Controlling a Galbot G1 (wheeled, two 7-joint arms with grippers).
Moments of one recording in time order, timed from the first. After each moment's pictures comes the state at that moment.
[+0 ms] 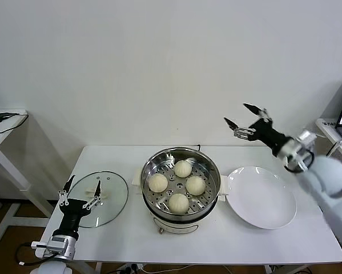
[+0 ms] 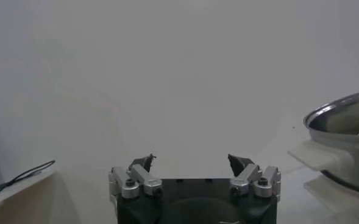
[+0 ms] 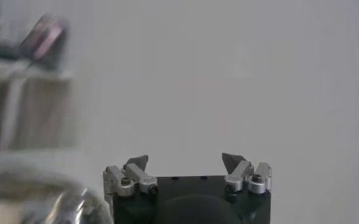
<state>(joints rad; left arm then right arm) 1.53 -1.42 -0.72 -2.01 0.11 -0.11 0.11 -0.98 0.72 0.43 1.88 0.71 0.00 -0.15</state>
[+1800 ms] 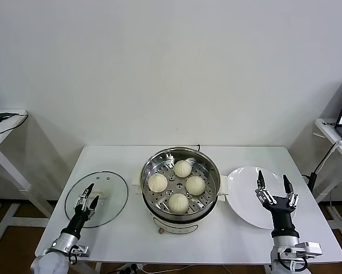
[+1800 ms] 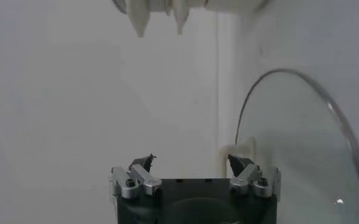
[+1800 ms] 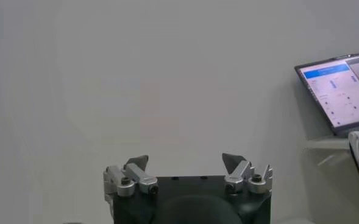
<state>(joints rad) 1.27 -1.34 -0.75 -1.42 1.47 -0.42 -0.33 -1.56 1.32 0.68 2.01 0.51 0.29 0.04</state>
